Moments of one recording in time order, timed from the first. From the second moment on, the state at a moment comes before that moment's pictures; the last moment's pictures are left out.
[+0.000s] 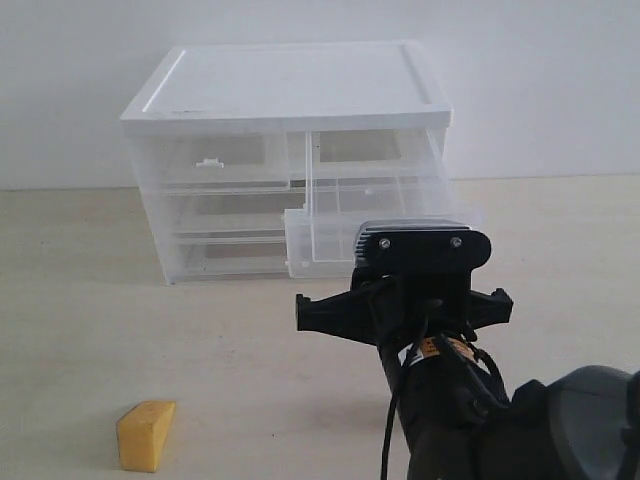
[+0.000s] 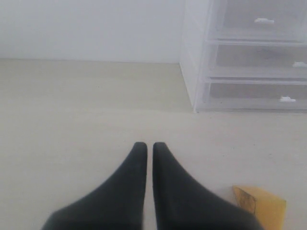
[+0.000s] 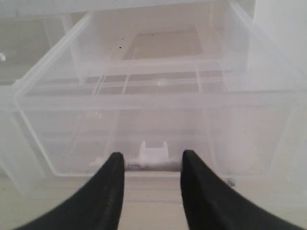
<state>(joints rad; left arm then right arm) -0.02 0.00 0.00 -0.02 0.31 -0.01 1.05 1.84 -0.65 0.99 -1.16 -0.29</state>
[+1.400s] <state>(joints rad) -0.02 0.00 0.00 -0.02 0.31 -0.01 1.06 1.46 -0.65 1.11 -0.05 -1.13</state>
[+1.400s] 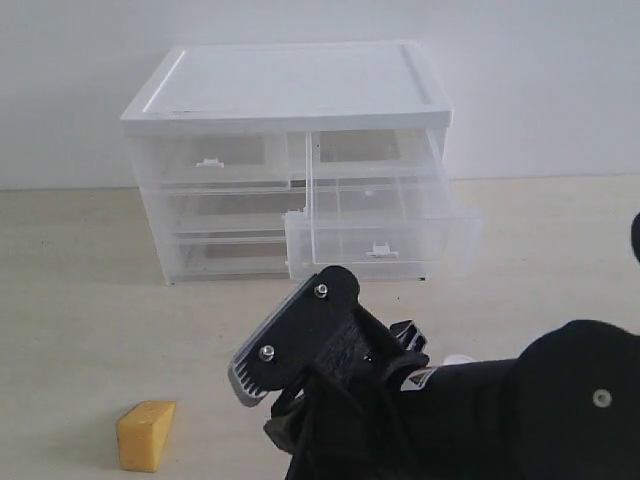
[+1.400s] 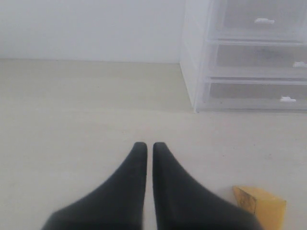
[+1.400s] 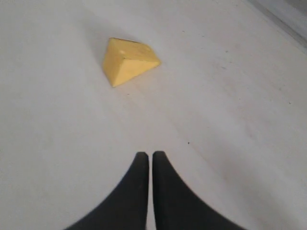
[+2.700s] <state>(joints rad) -0.02 0.00 0.00 -0.02 0.31 -0.01 0.50 1.51 -0.92 0.20 0.73 -0.42</state>
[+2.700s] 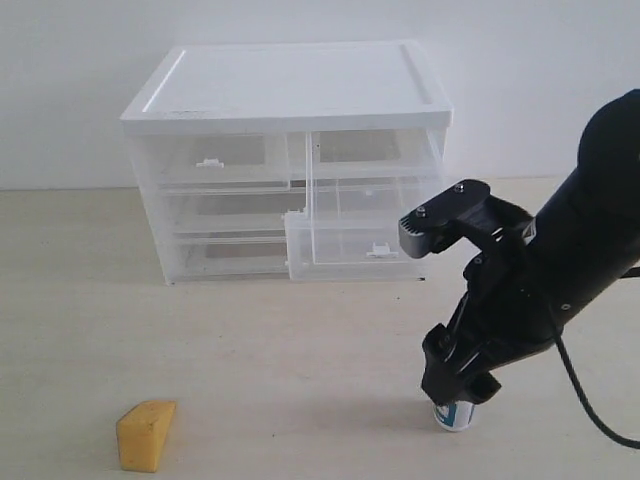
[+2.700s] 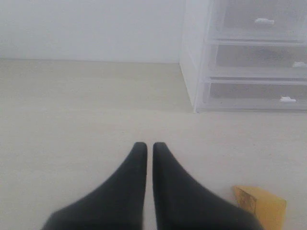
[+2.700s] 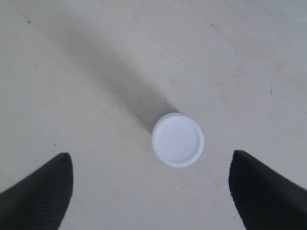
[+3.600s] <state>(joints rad) -0.02 0.00 0.00 -0.02 0.31 -0.01 0.50 1.71 -0.92 0.17 0.60 -0.42</state>
